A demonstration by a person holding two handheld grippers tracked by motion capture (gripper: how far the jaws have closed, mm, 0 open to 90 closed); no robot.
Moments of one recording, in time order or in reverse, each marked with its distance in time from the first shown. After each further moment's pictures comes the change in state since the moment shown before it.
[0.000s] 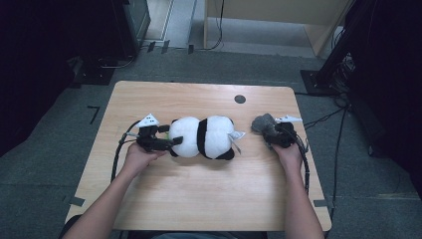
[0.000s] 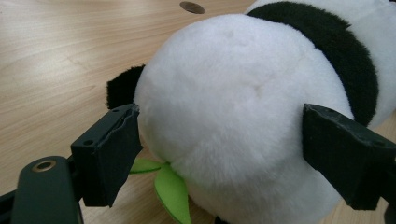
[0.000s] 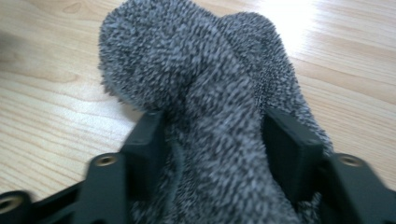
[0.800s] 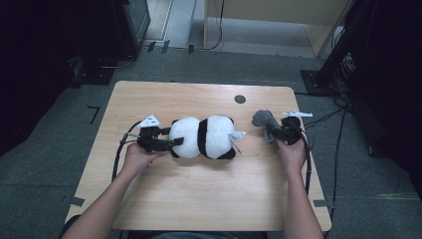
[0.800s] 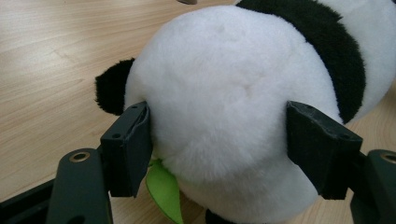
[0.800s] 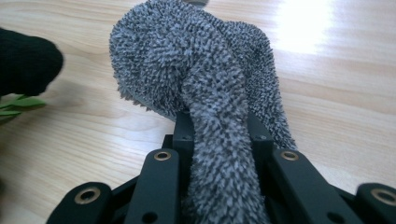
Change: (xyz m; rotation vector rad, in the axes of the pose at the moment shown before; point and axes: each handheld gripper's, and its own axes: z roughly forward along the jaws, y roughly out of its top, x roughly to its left) left arm -0.005 0.001 -0.001 0.030 -0.016 0.021; right arm -0.001 0.022 -0.031 -0.029 0.090 0.122
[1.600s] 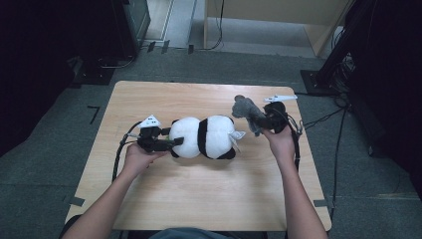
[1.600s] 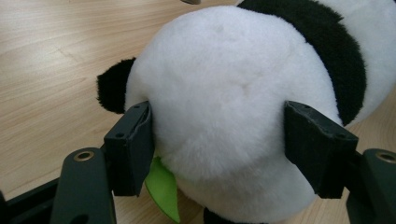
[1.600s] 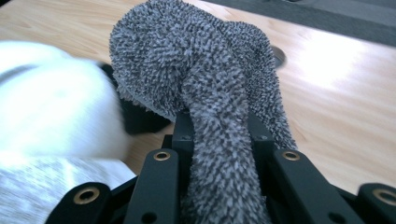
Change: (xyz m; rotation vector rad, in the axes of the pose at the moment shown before) left arm -0.004 0.001 -0.001 0.000 0.024 -0.010; right arm 0.079 0.063 -0.029 0.008 0.114 -0.165
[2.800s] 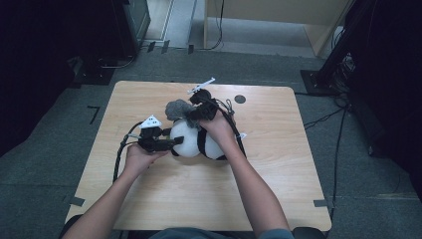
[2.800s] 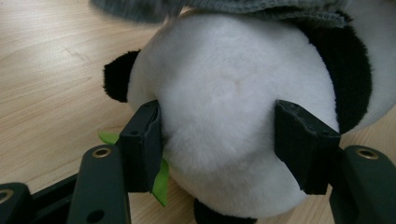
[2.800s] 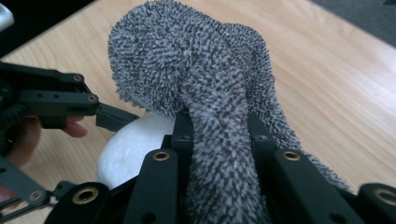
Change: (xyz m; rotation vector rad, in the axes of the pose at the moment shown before) left arm -0.004 0.001 0.001 0.011 0.038 -0.004; right arm 0.151 0.076 0.106 0.174 0.229 -0.240
